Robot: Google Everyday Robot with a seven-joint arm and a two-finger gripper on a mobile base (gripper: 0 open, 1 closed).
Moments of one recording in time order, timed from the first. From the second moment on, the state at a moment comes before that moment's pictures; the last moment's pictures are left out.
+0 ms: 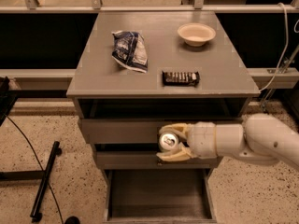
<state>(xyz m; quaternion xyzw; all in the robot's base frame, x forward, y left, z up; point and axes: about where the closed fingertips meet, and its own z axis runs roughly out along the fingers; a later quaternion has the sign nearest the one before) 0.483 -0.048 0.732 -0.59 0.58 0.26 0.50</state>
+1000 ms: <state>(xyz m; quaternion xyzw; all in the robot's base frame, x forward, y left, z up) 0.474 -0.074 0.646 -0.56 0.59 0.27 0.51</state>
